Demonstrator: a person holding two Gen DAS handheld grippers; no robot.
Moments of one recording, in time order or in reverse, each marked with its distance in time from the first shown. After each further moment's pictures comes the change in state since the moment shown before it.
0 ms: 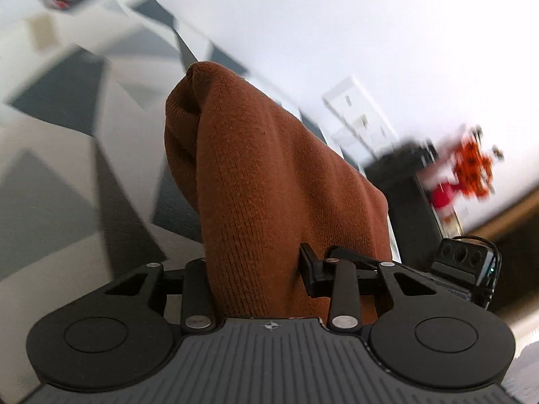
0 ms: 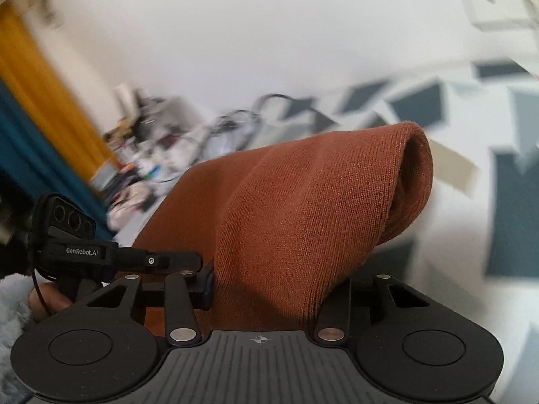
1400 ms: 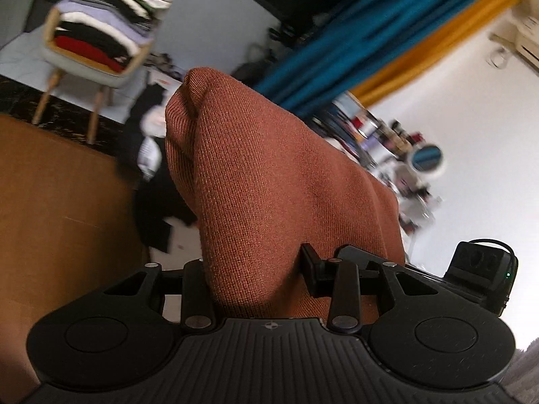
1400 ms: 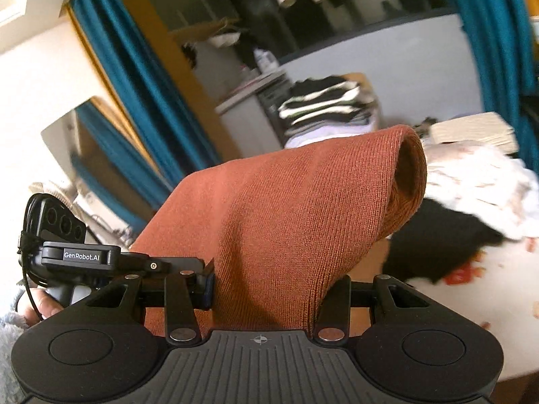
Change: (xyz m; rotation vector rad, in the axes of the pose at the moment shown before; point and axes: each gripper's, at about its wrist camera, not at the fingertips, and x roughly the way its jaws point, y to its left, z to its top) left arm -0.650 0.150 -0.412 -0.689 -1.006 0.687; right arm 0.220 0.721 -0.258 -0.728 0.690 0.914
